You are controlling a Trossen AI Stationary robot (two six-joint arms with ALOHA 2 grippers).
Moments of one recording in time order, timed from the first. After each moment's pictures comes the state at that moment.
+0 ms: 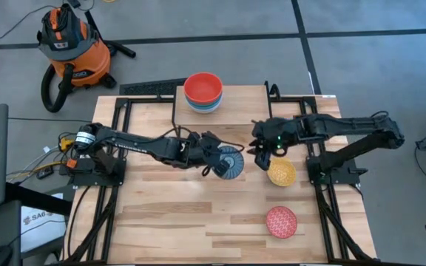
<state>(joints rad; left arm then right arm) -0.13 1.74 1.52 -0.56 -0.57 -0.69 0.03 1.24 1.25 -0.81 0.10 0.40</state>
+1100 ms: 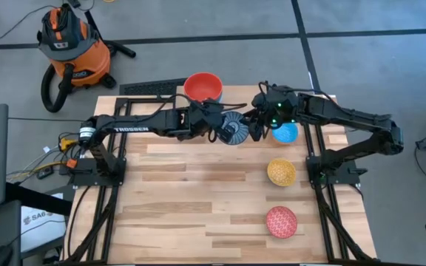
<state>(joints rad) 0.07 1.76 1.71 -0.54 -0.59 -0.48 -0.30 1.25 1.25 -0.65 0.07 0.23</state>
